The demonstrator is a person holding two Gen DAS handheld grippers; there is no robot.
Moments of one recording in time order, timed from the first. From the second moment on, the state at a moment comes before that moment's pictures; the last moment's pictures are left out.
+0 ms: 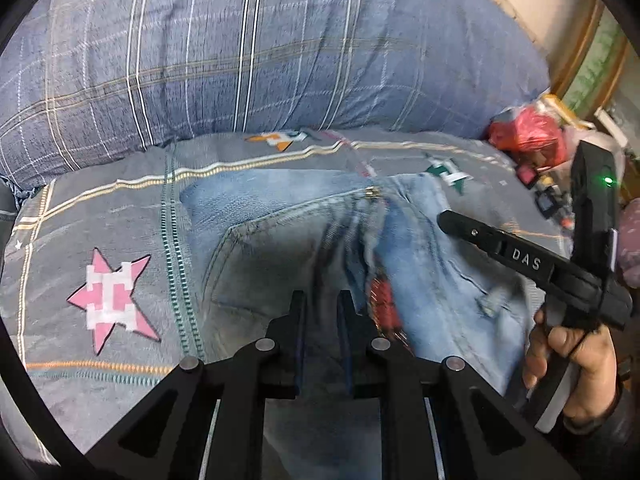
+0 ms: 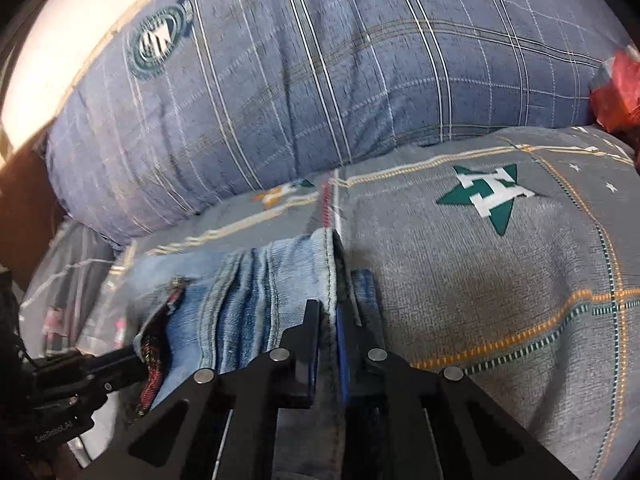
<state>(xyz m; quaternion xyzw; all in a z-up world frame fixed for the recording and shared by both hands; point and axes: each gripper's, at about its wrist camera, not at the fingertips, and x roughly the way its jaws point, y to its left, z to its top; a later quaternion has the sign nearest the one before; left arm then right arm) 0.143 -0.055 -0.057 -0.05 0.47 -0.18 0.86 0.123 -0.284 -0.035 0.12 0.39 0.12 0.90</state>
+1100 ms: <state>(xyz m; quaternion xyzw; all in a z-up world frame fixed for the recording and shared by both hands) 0.063 -0.081 -0.056 0.01 0.48 -0.19 0.86 0.010 -0.277 -0.036 0.10 0.41 0.13 0.90</state>
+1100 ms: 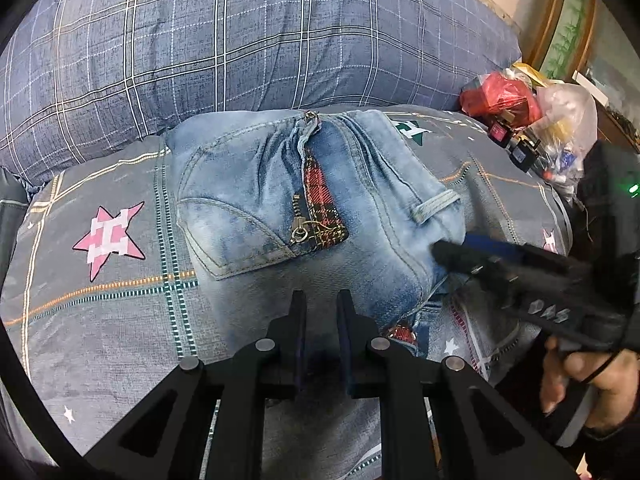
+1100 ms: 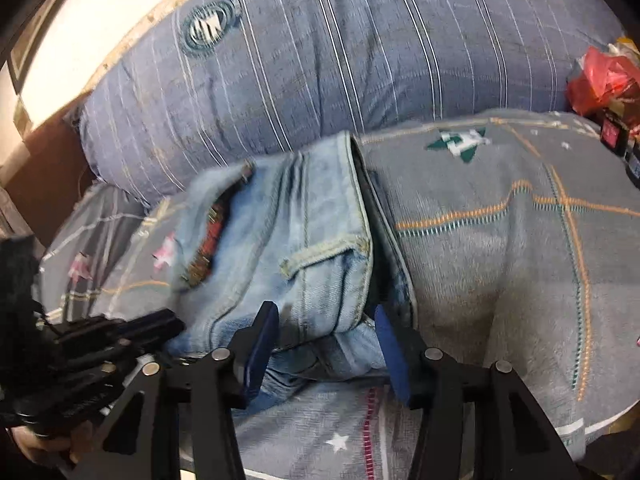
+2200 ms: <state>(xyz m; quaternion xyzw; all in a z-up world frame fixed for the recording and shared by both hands) 0.144 -0.008 -0.040 -0.12 0.52 -0.16 0.83 0.056 -0.328 -0.046 0.24 0.43 0.15 0.86</state>
